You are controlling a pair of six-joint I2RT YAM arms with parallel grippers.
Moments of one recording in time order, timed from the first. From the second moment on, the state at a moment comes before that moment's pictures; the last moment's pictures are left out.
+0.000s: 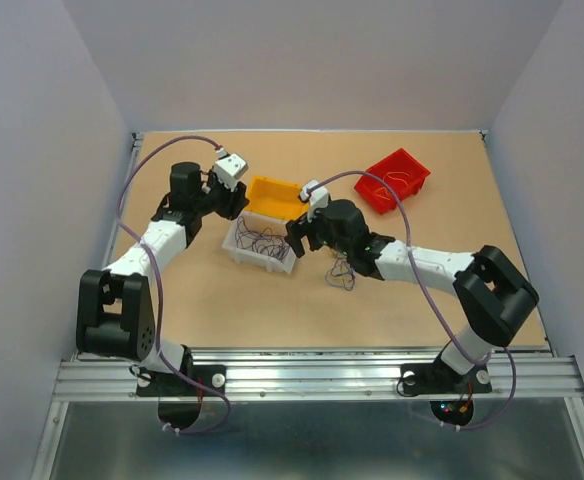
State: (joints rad) left arm -0.16 1.48 0.95 0.05 0.50 0.33; right arm 0.78 1.64 0.95 0.34 -0.01 0.03
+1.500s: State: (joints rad) left arm -0.63 1.13 0.71 0.65 0.51 0.21; right arm 0.62 1.06 0.67 0.24 -0.39 0.18
